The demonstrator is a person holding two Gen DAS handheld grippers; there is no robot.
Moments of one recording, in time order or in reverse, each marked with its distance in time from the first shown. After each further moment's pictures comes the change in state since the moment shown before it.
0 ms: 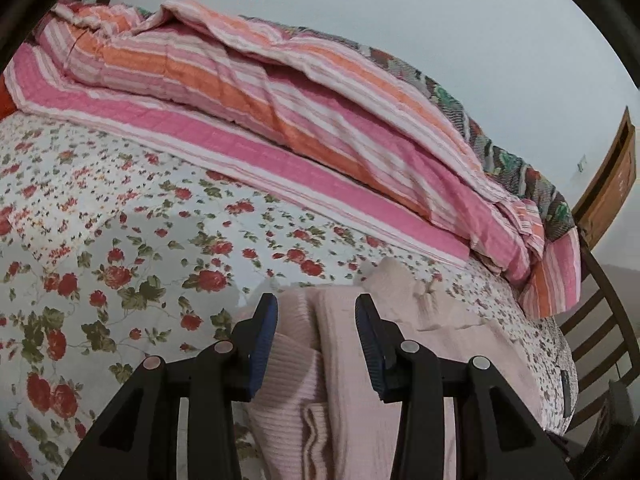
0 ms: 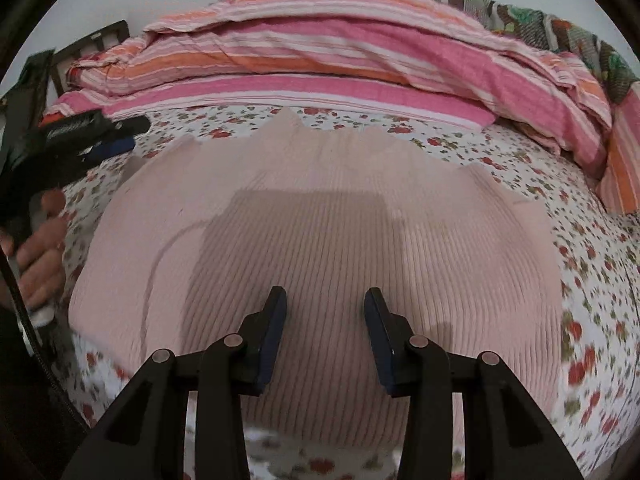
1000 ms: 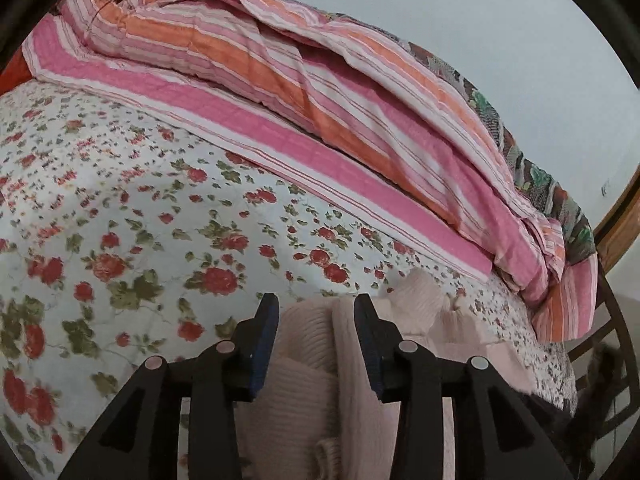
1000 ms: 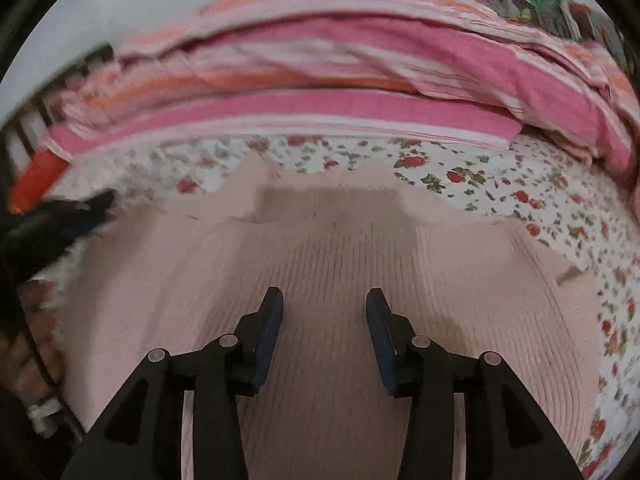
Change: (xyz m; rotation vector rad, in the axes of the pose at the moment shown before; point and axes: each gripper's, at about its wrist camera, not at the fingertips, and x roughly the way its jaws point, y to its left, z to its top) left arm 0.031 0.018 0.005 -0.085 0.025 0.065; right arm 0.083 -0.025 0.089 0.071 0.036 0.034
